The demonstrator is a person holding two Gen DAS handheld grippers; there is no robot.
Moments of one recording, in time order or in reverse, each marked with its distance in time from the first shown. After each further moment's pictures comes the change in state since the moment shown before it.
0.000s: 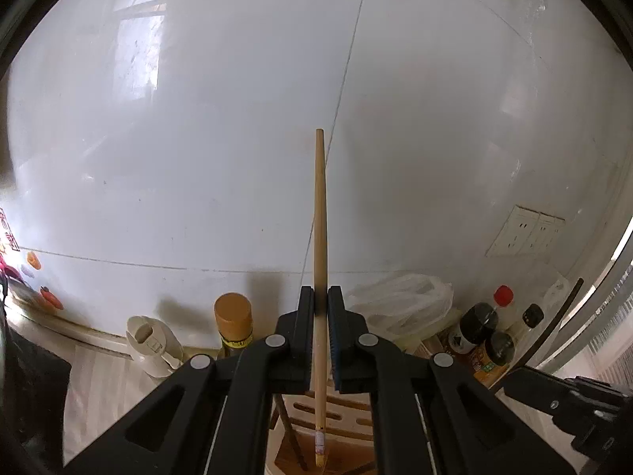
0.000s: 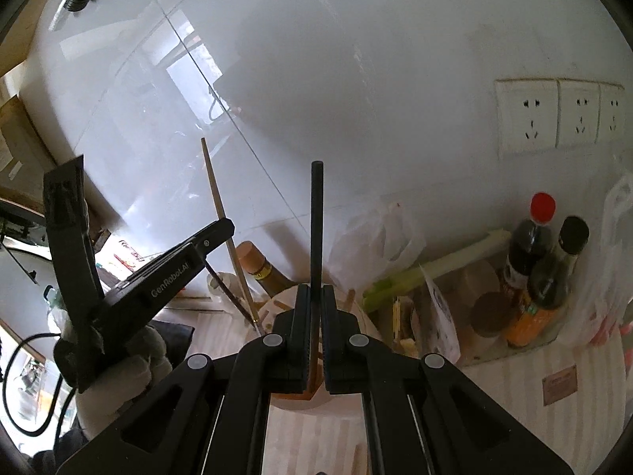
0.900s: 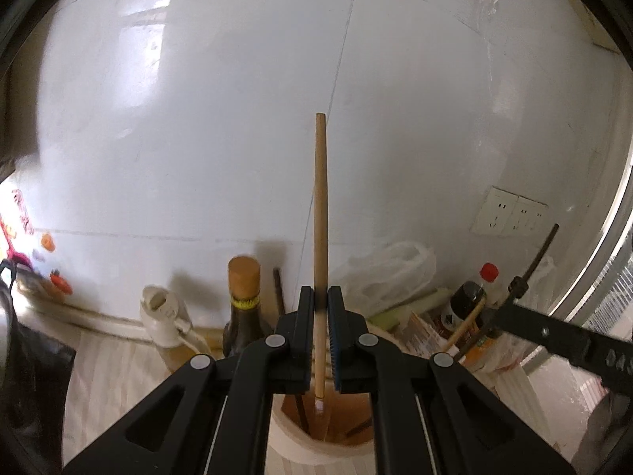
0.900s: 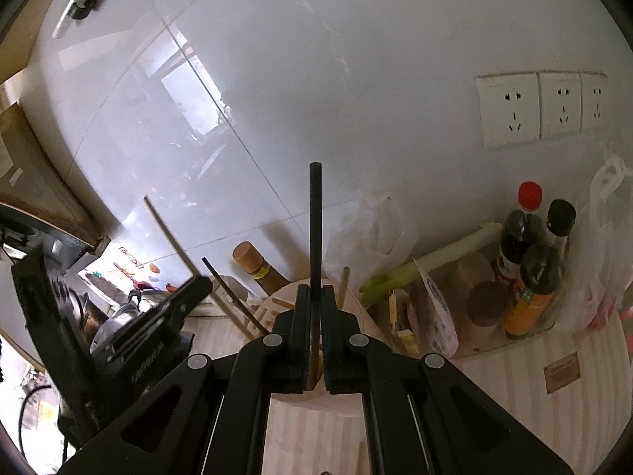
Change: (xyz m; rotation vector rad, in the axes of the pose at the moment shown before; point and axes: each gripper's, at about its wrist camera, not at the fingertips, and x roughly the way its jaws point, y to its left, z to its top) left arm -0.040 -0.002 -0.032 0.023 -0.036 -0.007; right arm -0.011 0.007 -0.013 0.006 -0.049 -0.018
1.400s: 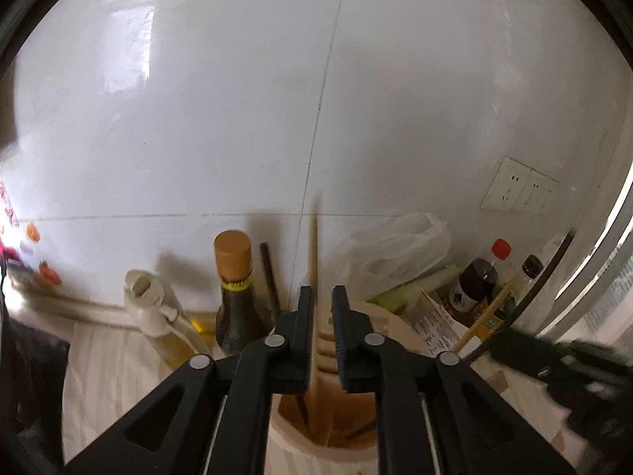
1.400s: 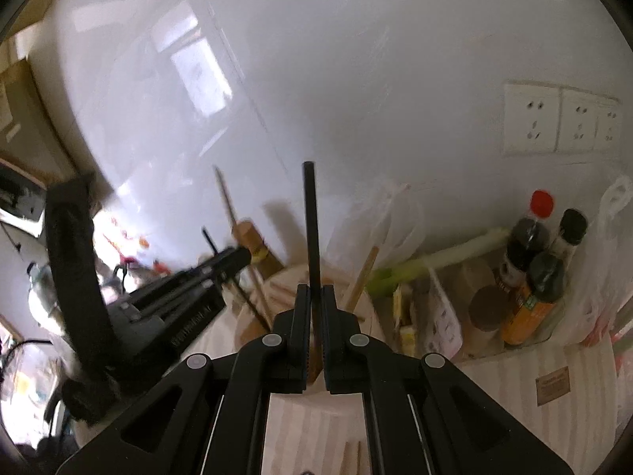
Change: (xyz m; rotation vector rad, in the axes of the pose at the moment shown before) left arm 0.022 0.001 -0.007 -0.010 0.109 -0.010; right arm 0.025 0.015 -0.018 -0.083 0.076 -0.017
